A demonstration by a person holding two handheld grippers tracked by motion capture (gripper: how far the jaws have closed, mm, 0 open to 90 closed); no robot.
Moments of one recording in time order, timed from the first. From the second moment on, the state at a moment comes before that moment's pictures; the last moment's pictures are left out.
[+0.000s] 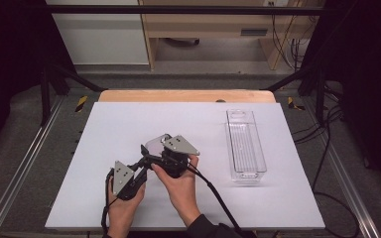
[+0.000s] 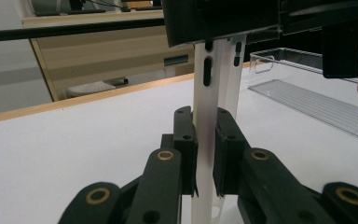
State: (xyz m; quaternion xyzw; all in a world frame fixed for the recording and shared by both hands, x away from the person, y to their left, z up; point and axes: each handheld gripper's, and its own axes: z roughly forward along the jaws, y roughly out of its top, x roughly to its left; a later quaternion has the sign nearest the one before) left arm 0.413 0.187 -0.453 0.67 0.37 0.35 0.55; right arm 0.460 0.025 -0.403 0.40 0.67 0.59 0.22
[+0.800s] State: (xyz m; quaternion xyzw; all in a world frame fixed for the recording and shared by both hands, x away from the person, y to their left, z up) left arm 0.415 0.191 -0.453 0.66 0.37 0.35 0.54; right arm 0.507 -0.029 -0.355 0.45 0.66 0.55 0.24
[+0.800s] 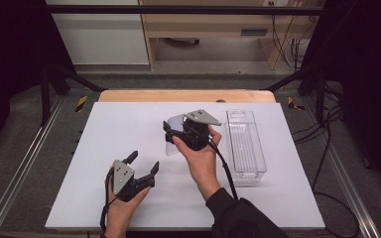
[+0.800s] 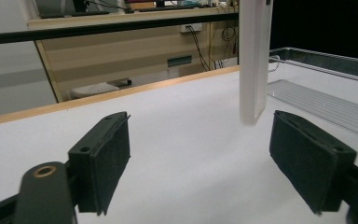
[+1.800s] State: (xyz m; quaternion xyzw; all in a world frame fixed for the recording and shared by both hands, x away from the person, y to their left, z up) left arm 0.399 0.285 -0.456 0.62 0.43 0.35 0.56; right arm 0.570 -0.122 -0.298 0.48 0.65 0.50 0.32
